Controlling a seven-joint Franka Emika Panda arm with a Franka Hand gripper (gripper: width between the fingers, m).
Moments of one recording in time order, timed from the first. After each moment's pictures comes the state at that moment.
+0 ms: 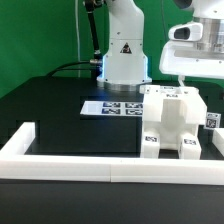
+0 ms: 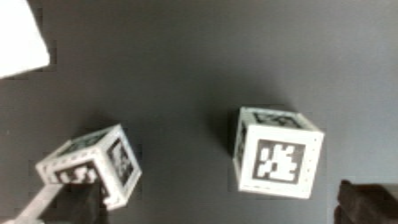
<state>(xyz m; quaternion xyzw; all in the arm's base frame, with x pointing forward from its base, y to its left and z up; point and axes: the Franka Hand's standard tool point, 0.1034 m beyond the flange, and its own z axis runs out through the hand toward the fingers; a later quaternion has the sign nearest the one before) 0.411 0.146 0.065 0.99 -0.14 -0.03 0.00</state>
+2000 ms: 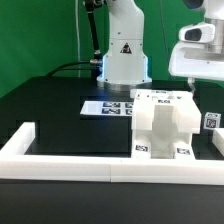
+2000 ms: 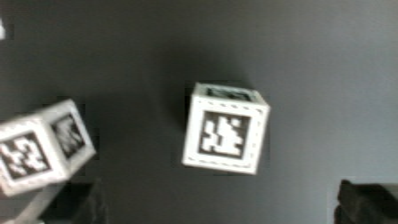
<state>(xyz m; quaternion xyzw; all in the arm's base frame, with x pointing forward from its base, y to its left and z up) 0.426 0.172 0.062 0.99 -0.13 -0.02 0.00</state>
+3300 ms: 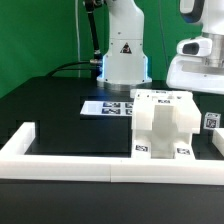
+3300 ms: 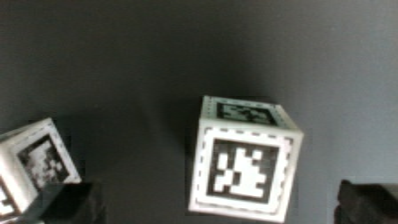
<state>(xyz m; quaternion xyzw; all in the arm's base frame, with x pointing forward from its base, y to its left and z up) 0.421 0.168 0.031 0.99 -0.14 -0.02 0.01</state>
